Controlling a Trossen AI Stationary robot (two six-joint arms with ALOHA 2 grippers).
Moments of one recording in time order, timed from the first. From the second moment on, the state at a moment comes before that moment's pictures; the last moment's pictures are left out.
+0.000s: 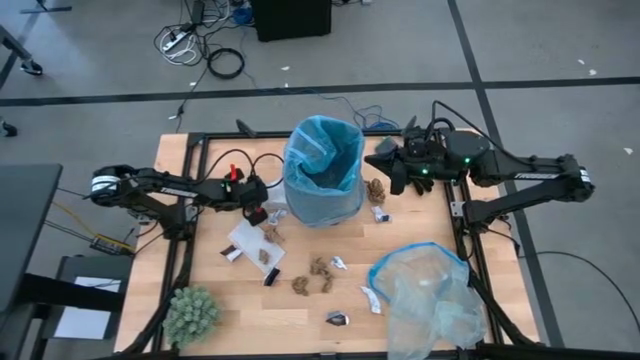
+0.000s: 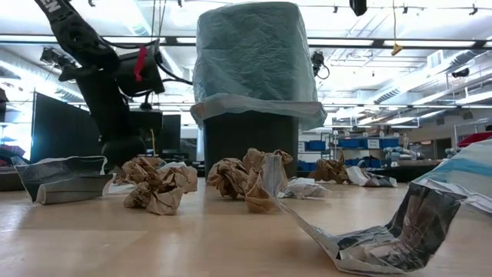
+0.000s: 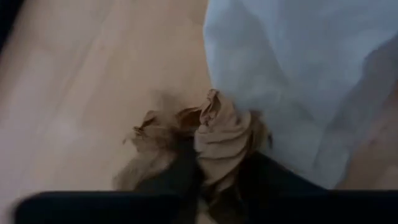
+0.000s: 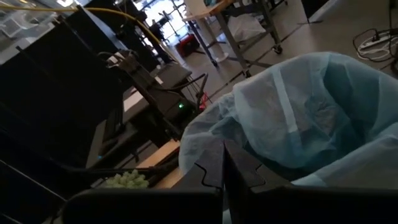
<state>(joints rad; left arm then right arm) 0.23 1.36 0.50 -0.31 -0.42 -0.20 -0.02 0.99 1.06 -0.07 0.27 0.56</state>
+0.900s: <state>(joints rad) 0.17 1.25 1.19 -1.07 -0.34 -0.29 -0.02 0.99 1.06 -0.23 0.32 0.52</state>
